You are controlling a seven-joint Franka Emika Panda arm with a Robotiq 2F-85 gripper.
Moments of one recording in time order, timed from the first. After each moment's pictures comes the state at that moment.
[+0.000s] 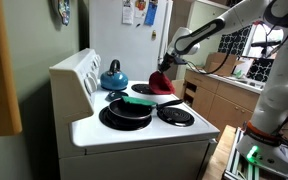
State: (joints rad) arm -0.02 0.01 -0.01 -2.18 -0.01 2.63 0.05
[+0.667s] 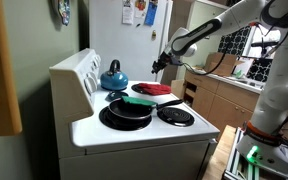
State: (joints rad) arm 0.00 0.04 0.01 -2.17 0.10 2.77 0.00
